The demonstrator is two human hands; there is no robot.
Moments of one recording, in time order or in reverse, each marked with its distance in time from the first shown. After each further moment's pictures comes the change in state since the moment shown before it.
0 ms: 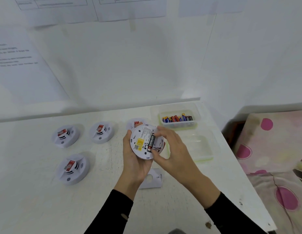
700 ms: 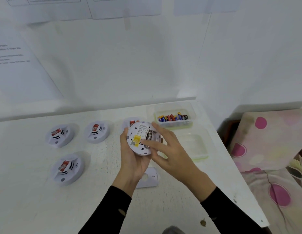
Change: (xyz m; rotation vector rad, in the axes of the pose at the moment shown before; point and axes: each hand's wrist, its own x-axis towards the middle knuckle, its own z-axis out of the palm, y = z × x) left_hand 0.002 -0.002 0.009 -0.133 0.029 -0.086; right_hand 0.002 0.020 -0.004 -0.157 -0.028 -0.244
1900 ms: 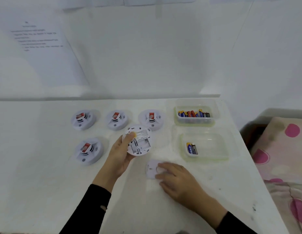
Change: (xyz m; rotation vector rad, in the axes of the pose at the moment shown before) left_hand -0.017 0.053 -0.079 0.511 0.210 0.142; right_hand -0.086 0.027 0.064 -0.103 -0.328 -0.060
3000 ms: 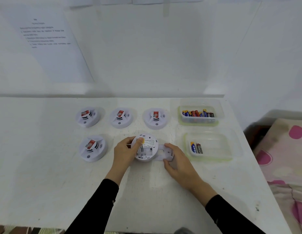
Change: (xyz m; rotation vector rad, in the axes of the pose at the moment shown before) left_hand 0.017 -0.024 -0.019 0.728 0.244 0.259; right_hand 0.036 0.005 0.000 0.435 0.096 0.358
